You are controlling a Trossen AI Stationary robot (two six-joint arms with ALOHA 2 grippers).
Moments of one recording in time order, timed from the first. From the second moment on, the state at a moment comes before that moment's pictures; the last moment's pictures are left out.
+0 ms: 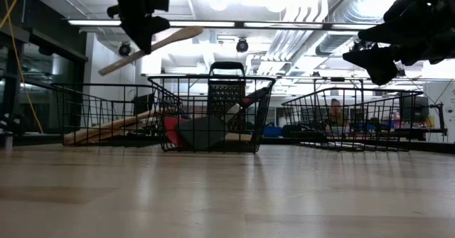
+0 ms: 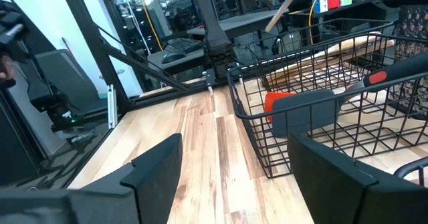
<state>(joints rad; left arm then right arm) 0.27 1.33 1.30 -1.12 -0.80 -0.44 0.04 0.33 0.01 0.29 0.05 0.28</state>
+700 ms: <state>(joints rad) 0.51 1.26 0.96 -0.86 -0.55 -0.48 0.04 0.33 0.01 0.29 0.05 0.28</state>
